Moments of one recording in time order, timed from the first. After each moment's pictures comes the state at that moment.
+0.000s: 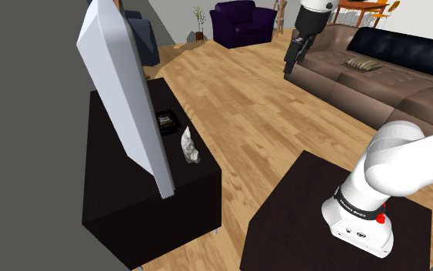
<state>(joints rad) 0.01 -0.82 -0.03 -2.31 -0.12 1.67 -0.07</state>
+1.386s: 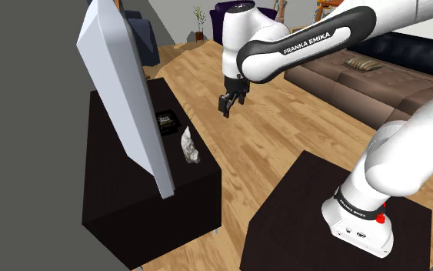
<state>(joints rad) 0.03 -0.27 0.17 -2.31 -0.14 2.12 0.25</state>
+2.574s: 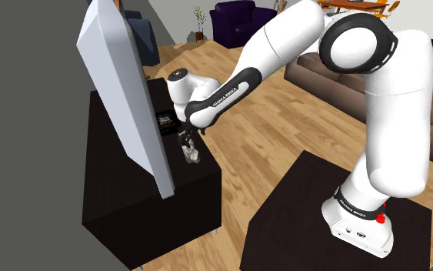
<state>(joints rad) 0.12 0.44 0.21 -1.87 -0.36 2.27 0.58</state>
